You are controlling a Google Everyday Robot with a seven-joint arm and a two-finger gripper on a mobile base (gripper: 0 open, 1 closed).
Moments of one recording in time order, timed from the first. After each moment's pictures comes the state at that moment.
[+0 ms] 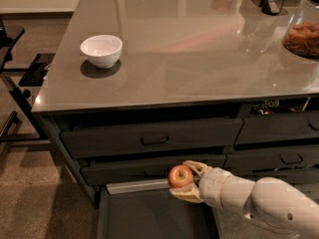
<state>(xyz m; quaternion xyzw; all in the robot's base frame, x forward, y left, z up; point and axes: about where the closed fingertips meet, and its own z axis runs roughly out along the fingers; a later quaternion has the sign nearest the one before) 0.440 -0.084 0.639 -0.46 0.74 0.15 0.47</state>
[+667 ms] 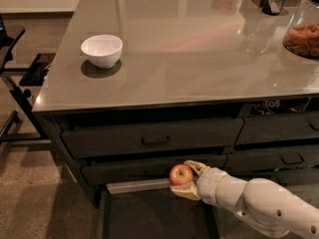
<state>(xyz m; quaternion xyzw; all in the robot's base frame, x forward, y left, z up) 0.461 -0.089 0.605 -0.44 0.75 0.13 0.47</state>
